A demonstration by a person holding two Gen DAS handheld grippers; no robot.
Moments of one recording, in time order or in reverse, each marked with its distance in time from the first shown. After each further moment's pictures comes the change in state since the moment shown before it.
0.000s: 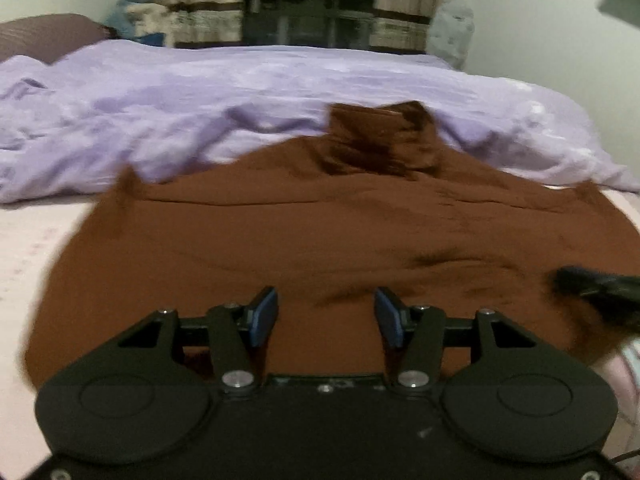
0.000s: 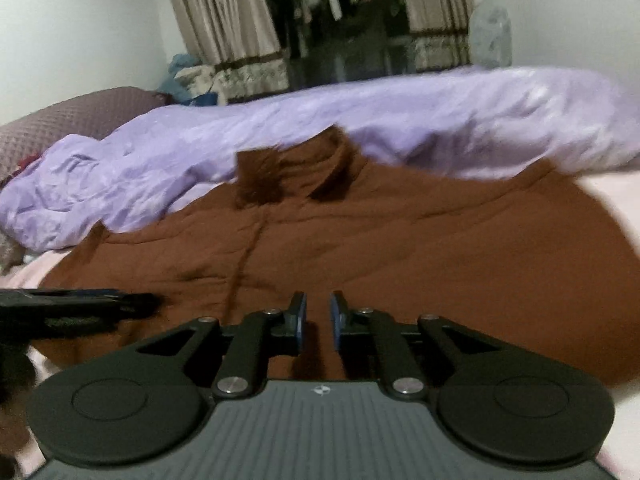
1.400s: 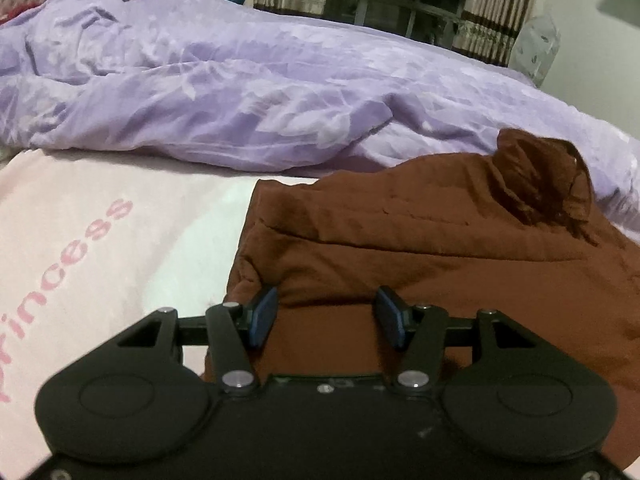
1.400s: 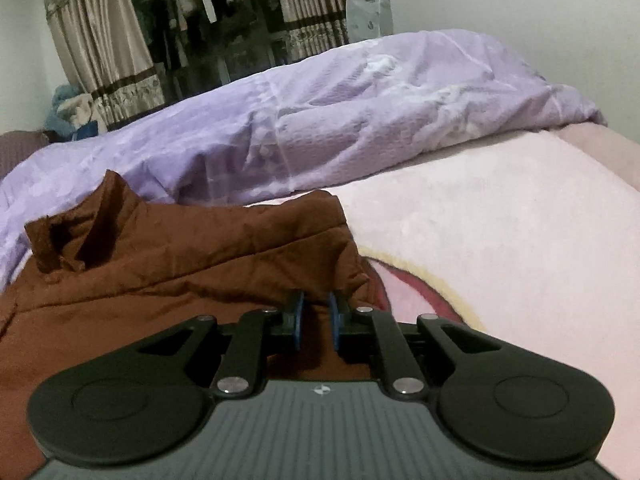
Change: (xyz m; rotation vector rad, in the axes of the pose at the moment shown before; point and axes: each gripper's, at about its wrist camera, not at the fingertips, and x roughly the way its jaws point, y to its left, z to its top) left arm 0.056 0.128 0.031 -0.196 0.060 0.085; right arm 0.045 -0.169 0.026 0.206 0.029 -0.238
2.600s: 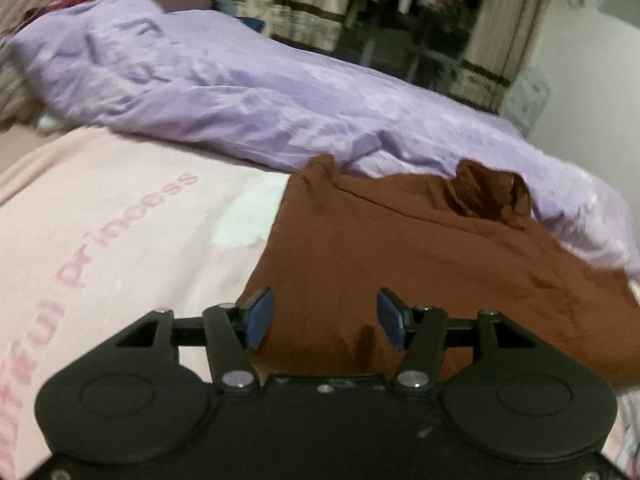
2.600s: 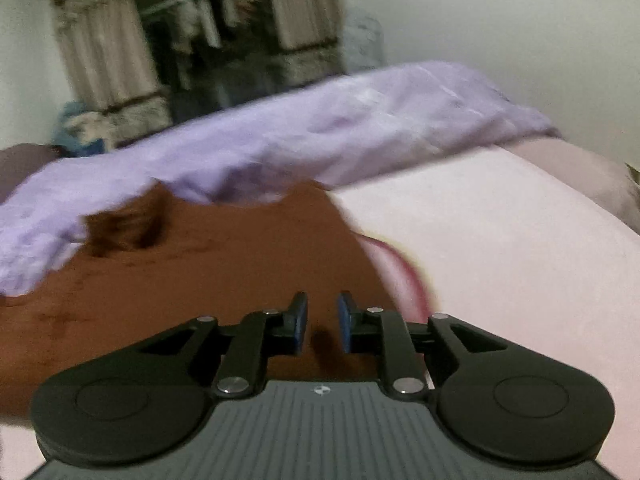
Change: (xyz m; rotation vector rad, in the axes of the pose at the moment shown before) left arm -0.132 0.022 -0.076 -0.118 -0.115 -0.056; right arm -0.113 0.025 -0.039 -0.015 -0.088 0.009
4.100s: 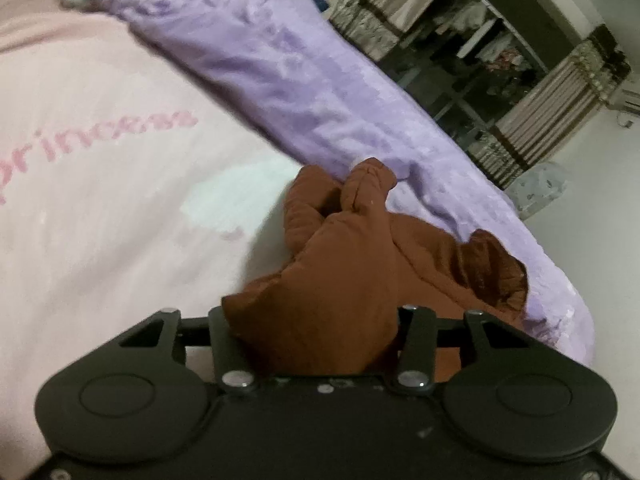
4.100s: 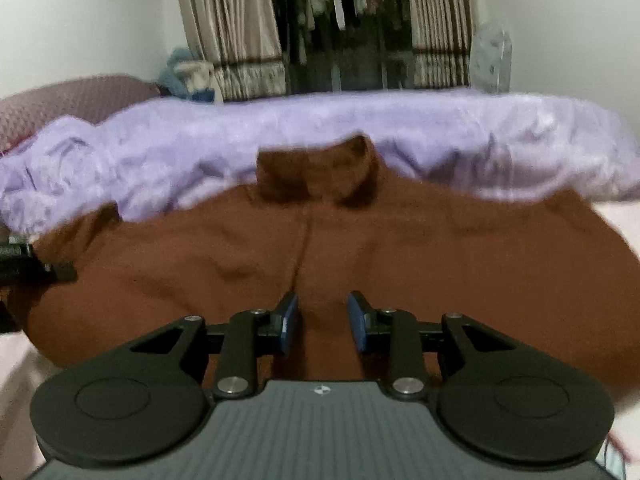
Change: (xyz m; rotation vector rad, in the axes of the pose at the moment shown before) left arm 0.069 0.030 0.020 -0.364 0.002 -0.105; right arm 0.030 0.181 -0.032 -0.241 0.005 0.193
